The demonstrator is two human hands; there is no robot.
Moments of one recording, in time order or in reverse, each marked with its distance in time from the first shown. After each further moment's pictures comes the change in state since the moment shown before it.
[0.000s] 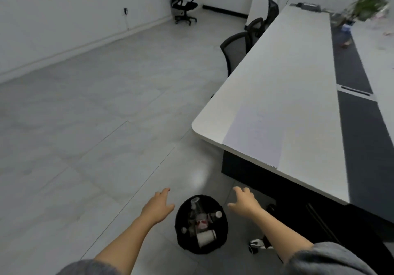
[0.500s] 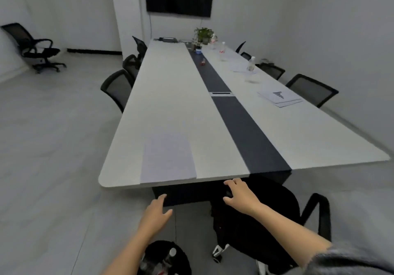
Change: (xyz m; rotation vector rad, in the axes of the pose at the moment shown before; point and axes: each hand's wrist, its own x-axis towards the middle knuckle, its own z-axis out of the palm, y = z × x) left_hand 0.037 0.177 0.010 0.065 -0.061 0.564; right_hand -0.112 0.101 -0.081 0.191 0.493 0.250
